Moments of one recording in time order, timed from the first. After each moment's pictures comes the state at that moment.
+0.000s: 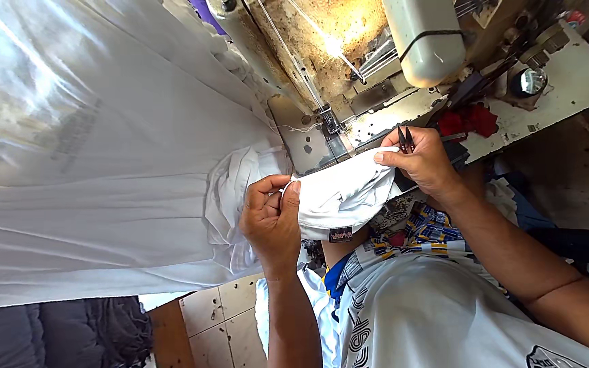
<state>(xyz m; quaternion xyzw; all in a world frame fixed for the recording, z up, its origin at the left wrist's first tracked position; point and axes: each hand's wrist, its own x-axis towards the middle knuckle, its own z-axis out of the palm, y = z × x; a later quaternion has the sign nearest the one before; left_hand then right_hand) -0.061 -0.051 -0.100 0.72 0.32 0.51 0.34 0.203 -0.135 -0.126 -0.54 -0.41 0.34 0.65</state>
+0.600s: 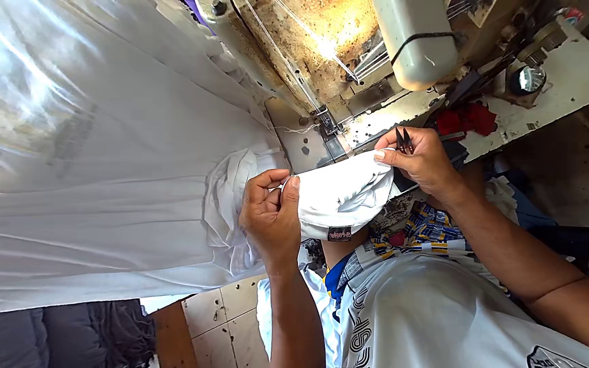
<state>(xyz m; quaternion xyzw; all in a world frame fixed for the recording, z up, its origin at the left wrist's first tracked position) -0.055 -0.044 -0.101 0.72 0.34 0.50 0.33 0.207 -0.138 -0.126 -0.52 -0.43 0.35 0.65</state>
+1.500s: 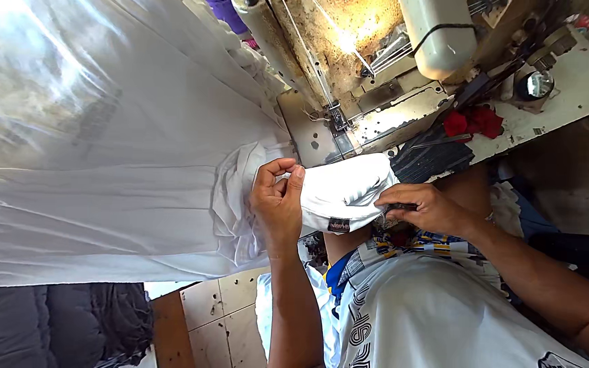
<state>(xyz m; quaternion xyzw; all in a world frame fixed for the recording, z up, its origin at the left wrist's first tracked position) -0.064 -0.034 -0.108 0.71 0.38 0.46 0.38 0.186 -0.198 -0.166 -0.50 -0.65 0.34 0.46</state>
